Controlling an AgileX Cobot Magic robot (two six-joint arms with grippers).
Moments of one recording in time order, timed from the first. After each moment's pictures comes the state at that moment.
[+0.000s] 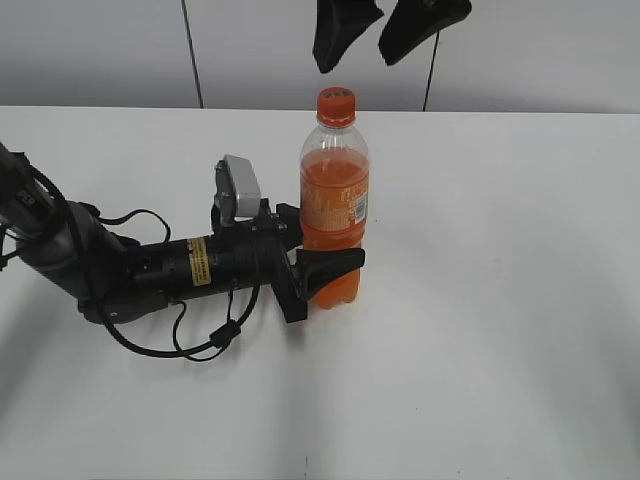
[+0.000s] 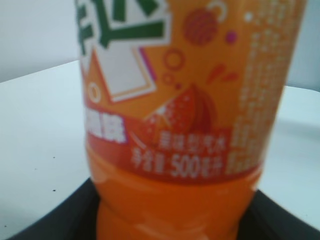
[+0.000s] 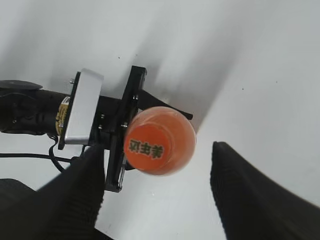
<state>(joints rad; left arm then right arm) -0.39 2.38 -1.04 0.98 -1.29 -0.35 0.60 1.87 -1.91 0.13 1.23 0.07</state>
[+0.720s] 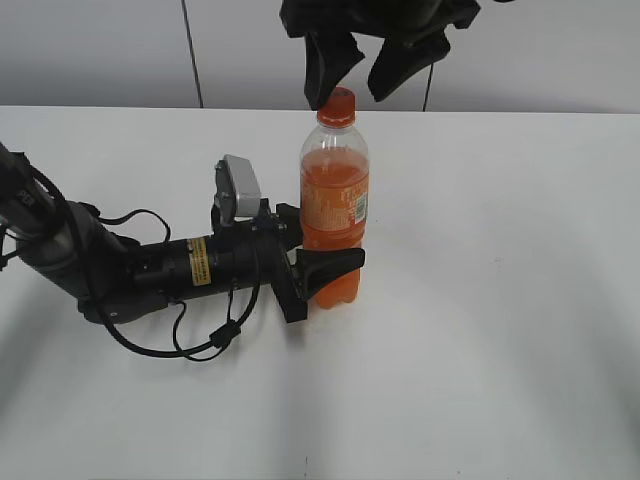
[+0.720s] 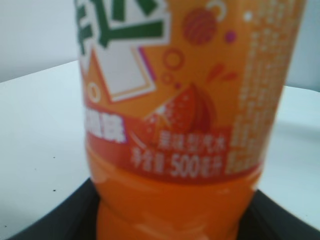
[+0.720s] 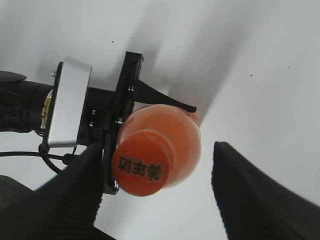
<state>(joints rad) -0.39 2.38 -1.04 0.98 -1.29 -0.35 0.60 1.94 -1.90 0.14 1.23 0.08</state>
